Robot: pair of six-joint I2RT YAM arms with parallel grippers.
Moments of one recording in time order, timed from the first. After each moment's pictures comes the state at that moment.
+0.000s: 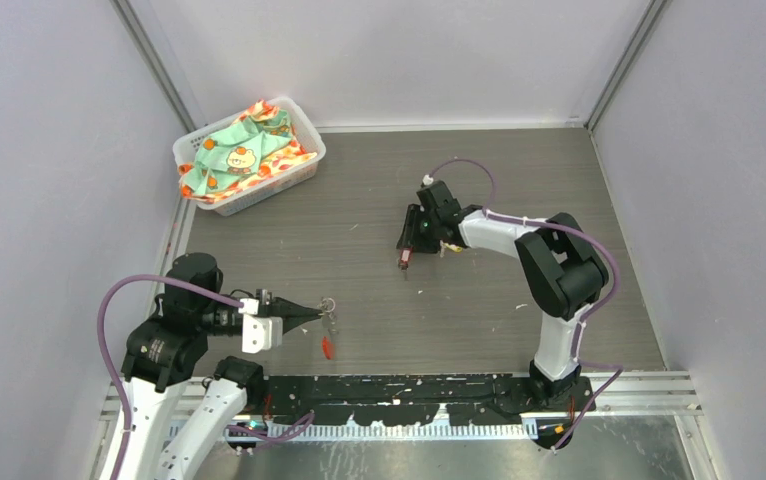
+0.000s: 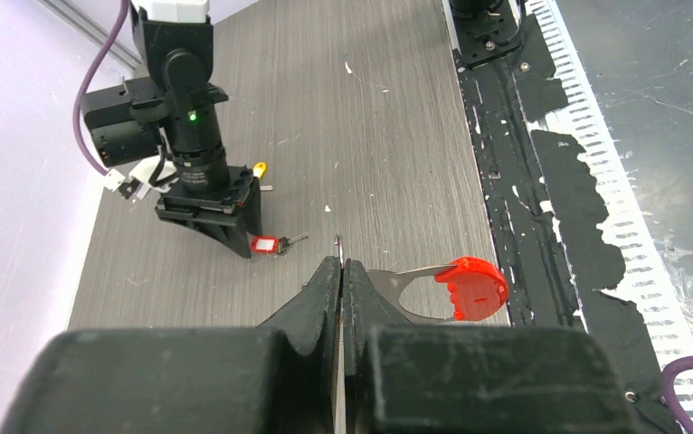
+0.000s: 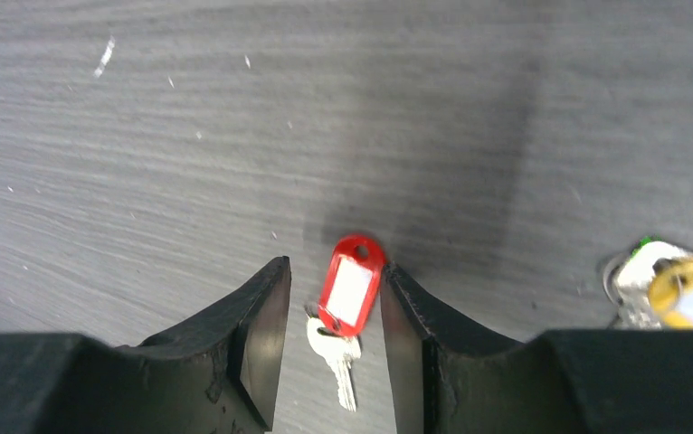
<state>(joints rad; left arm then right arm) -0.30 0.52 0.95 -0.99 1.13 1.00 0.57 1.86 1.11 -0.17 -0.10 0.68</state>
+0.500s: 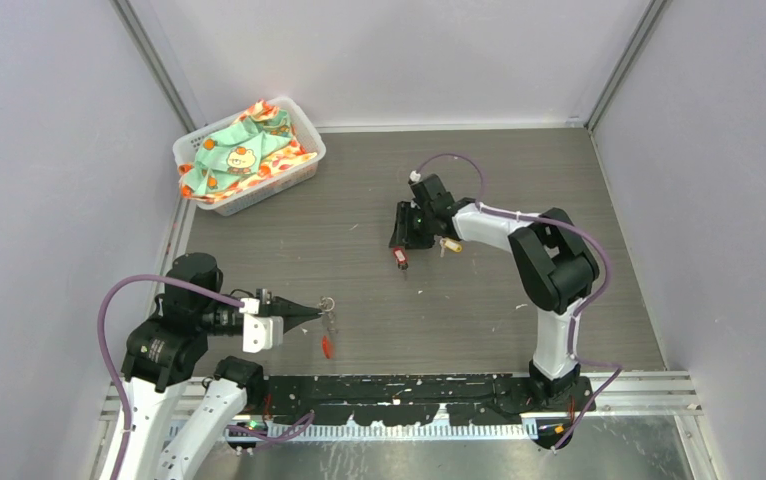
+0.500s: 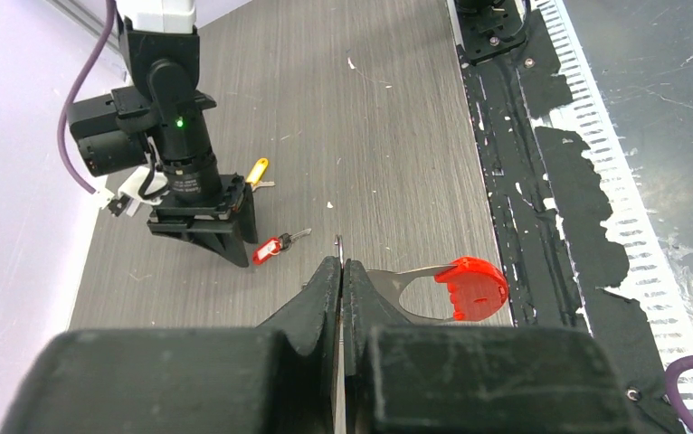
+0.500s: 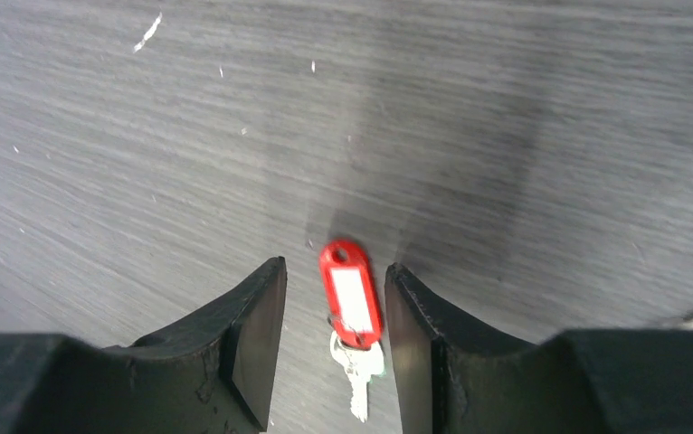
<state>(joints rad) -0.30 0.52 0.95 -0.99 1.11 1.00 0.56 1.95 1.23 -0.18 -0.20 0.61</state>
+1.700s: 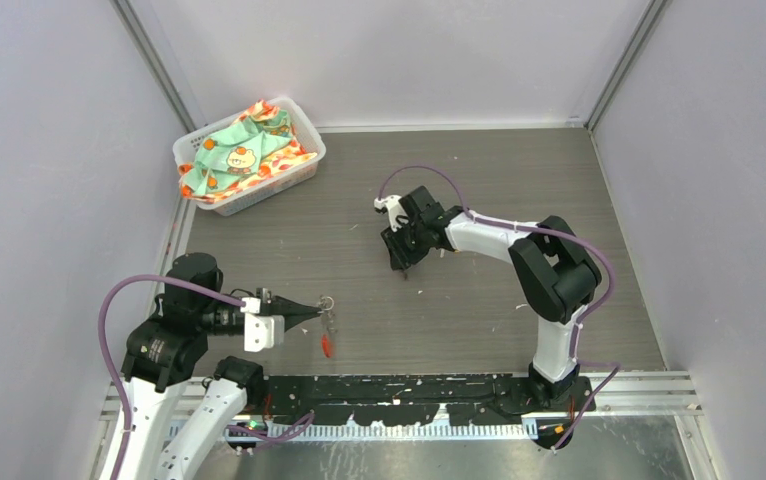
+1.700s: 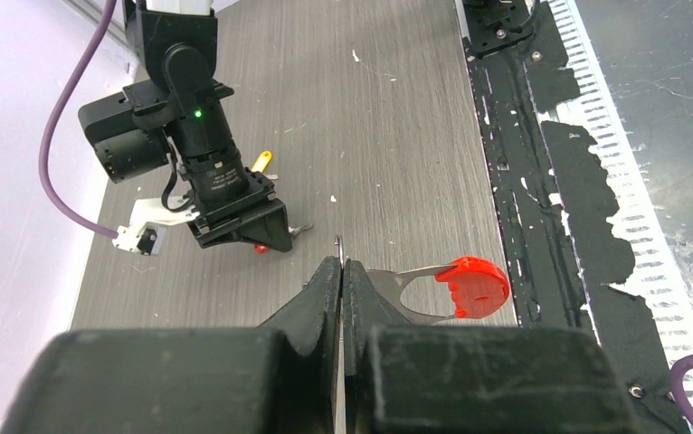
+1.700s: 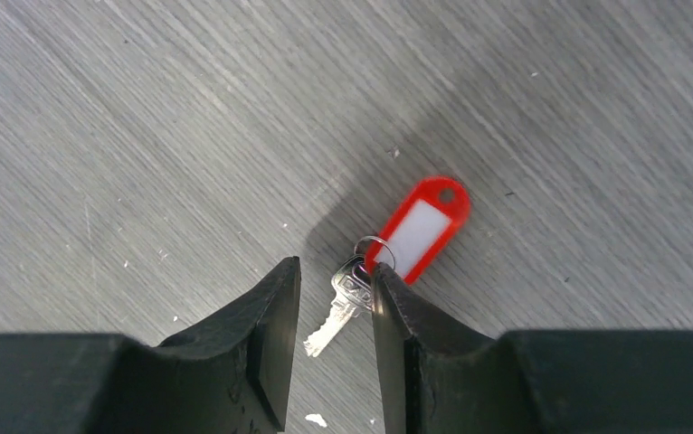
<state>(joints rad) -0.30 0.52 0.95 -0.99 1.10 1.00 0.65 1.89 1.19 -0.29 -0.27 -0.01</state>
